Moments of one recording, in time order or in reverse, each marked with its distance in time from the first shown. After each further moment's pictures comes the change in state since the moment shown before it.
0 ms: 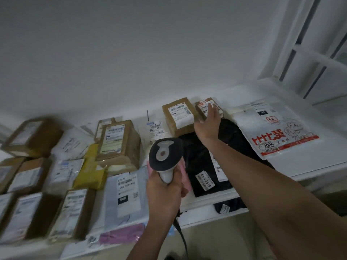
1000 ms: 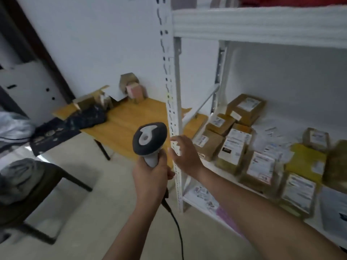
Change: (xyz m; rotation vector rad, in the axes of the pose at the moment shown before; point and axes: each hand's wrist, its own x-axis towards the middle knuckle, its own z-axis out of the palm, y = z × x) left_hand -0.096 -0.129 -0.657 -0.207 0.843 -0.062; right_hand -0.591 -0.319 0.447 0.043 -0.973 -0.874
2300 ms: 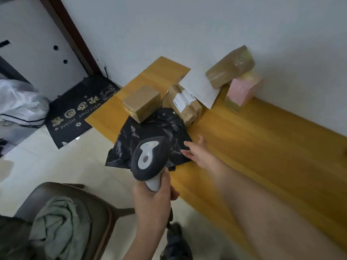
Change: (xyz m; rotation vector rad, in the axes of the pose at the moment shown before) left_hand 0.764 -0.180 -0.266 0.072 0.065 -0.274; right_hand 0.624 0.019 0.604 0.764 -0.117 1.165
